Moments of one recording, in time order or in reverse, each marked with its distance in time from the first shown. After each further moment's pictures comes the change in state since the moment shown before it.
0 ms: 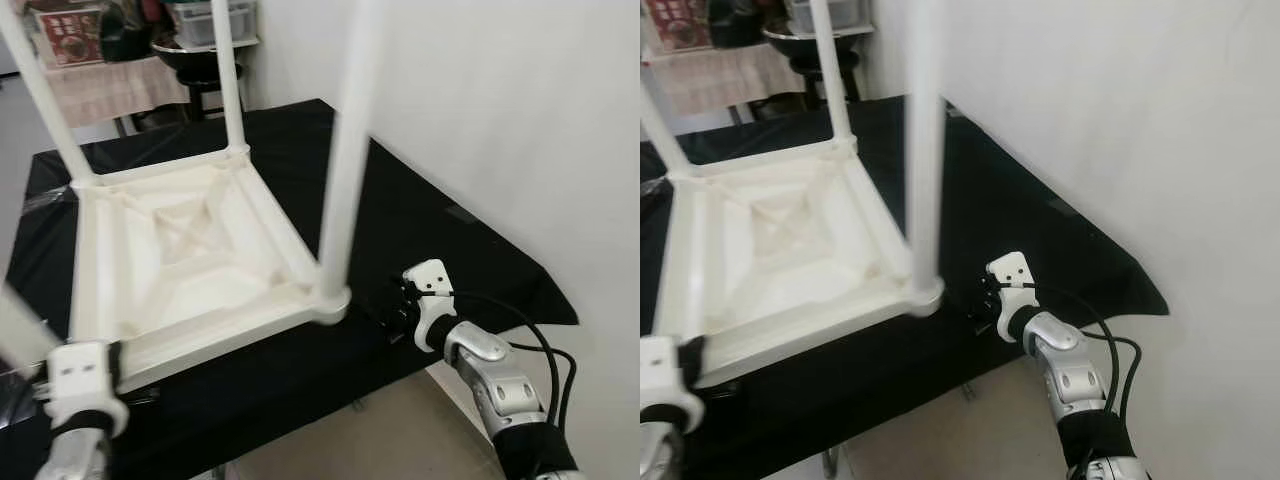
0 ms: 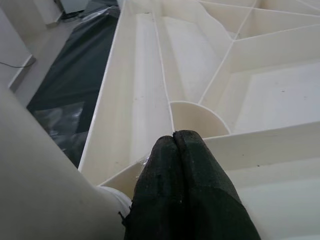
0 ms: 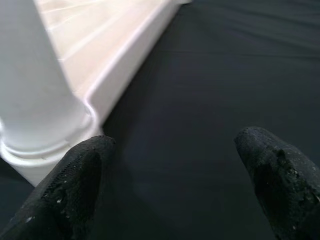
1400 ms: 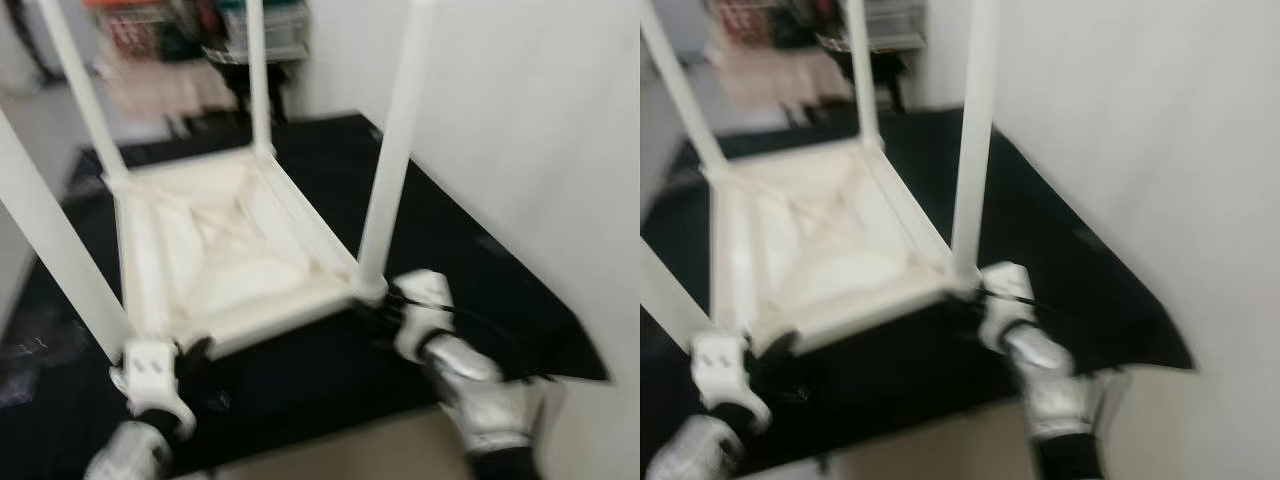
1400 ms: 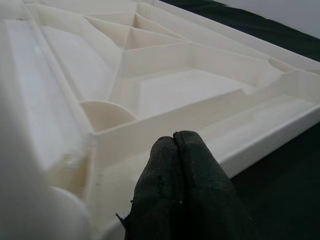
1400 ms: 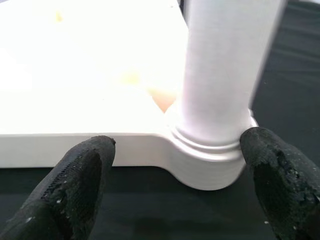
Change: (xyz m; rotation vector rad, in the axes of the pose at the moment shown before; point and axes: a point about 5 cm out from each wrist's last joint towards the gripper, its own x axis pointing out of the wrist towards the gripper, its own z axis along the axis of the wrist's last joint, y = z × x) left arm -0.026 -0.076 0.008 -0.155 -0.045 -0.506; right arm 0.004 0.020 -0.010 0.050 -0.011 -0.186
